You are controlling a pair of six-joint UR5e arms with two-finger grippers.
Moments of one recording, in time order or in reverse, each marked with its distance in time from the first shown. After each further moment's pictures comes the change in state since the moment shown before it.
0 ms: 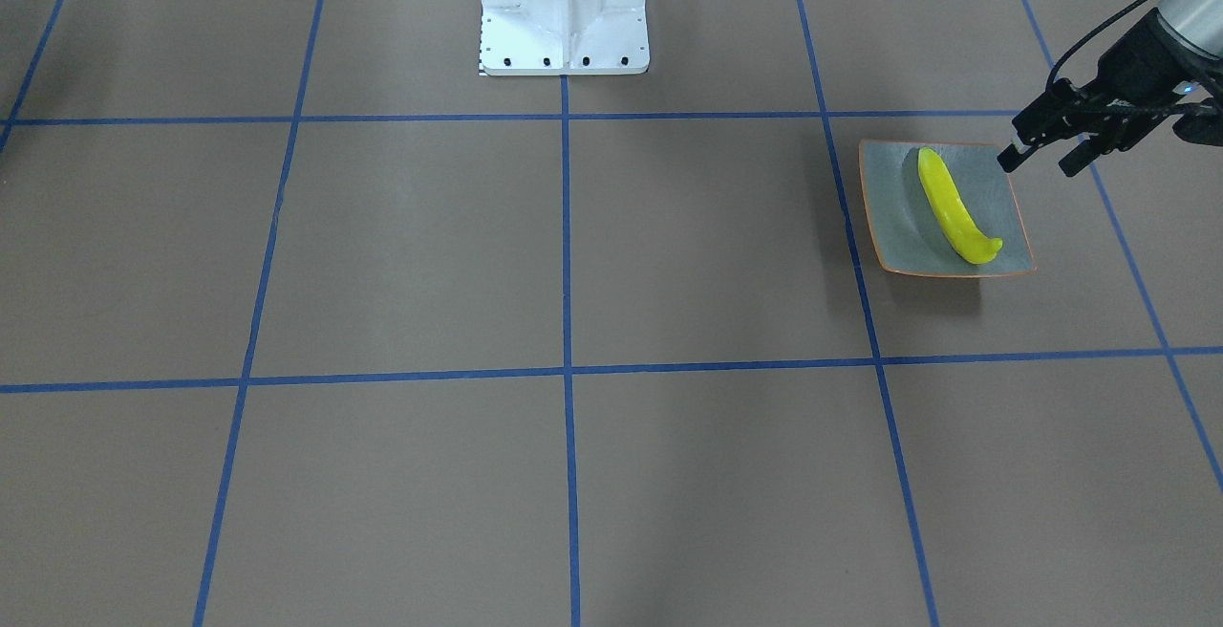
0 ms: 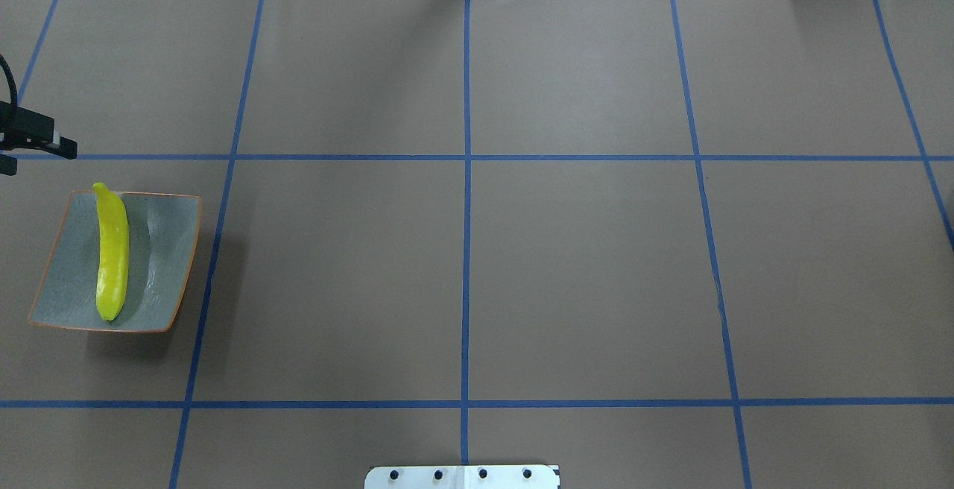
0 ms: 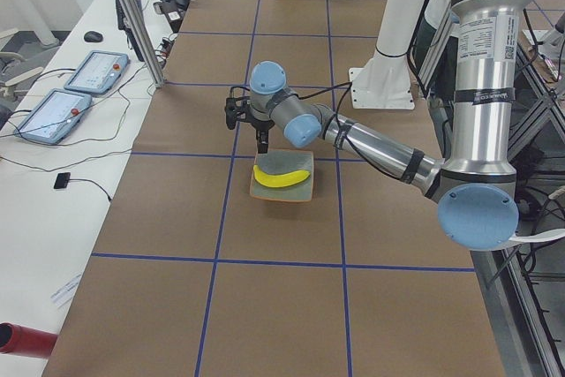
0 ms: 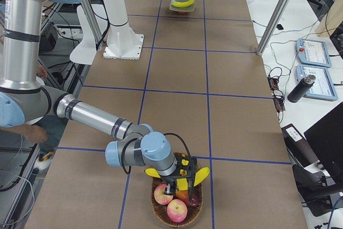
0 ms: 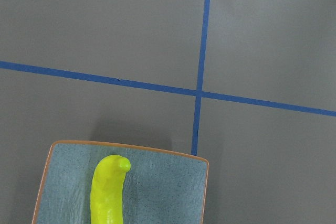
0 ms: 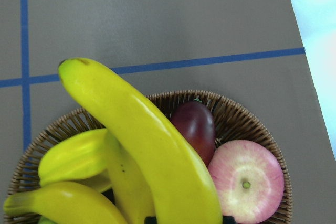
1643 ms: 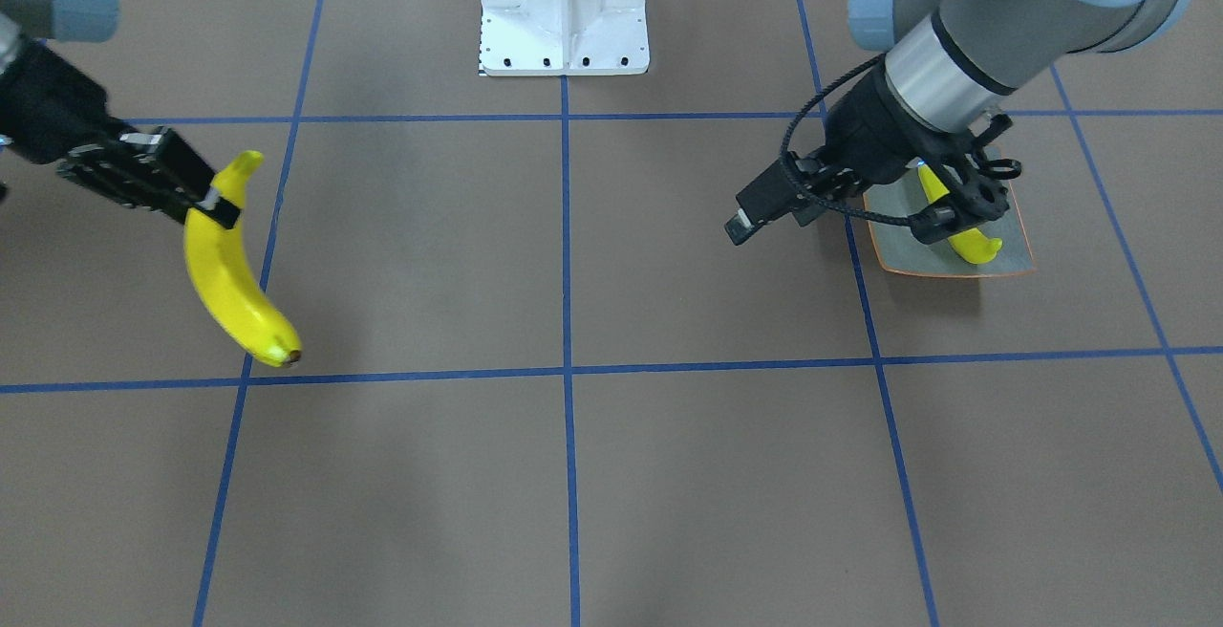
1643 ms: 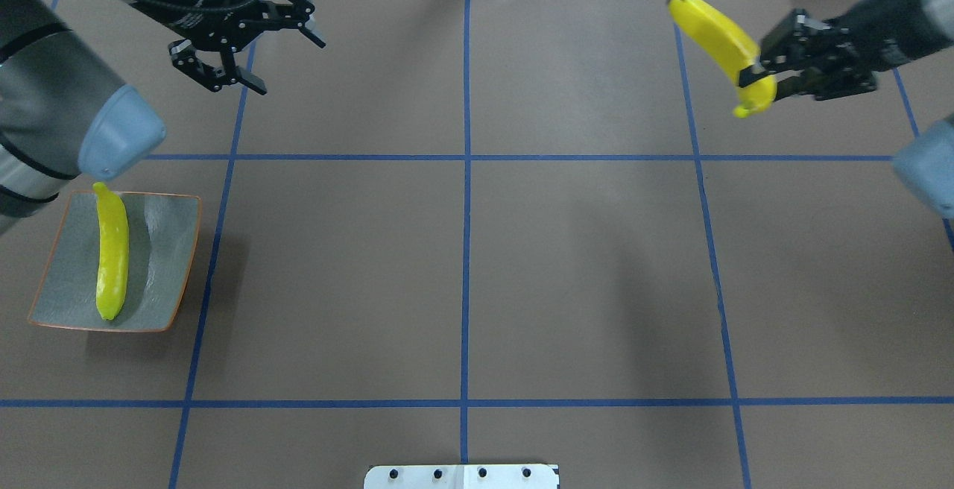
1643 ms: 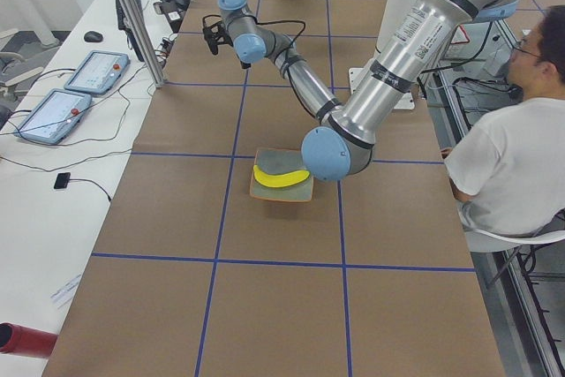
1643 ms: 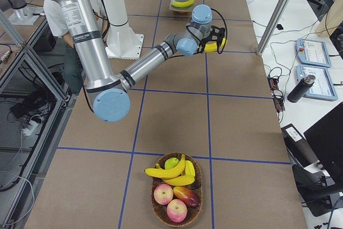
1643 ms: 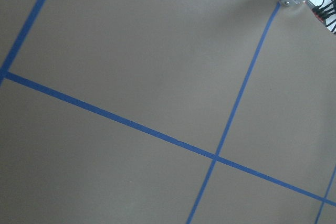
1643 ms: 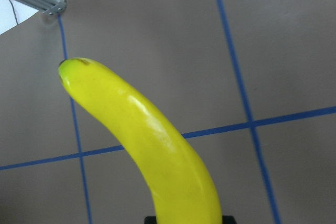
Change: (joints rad) left arm 0.194 -0.679 0.267 0.102 0.011 -0.661; right arm -0.715 0.551 0.370 -0.052 0.134 1.232
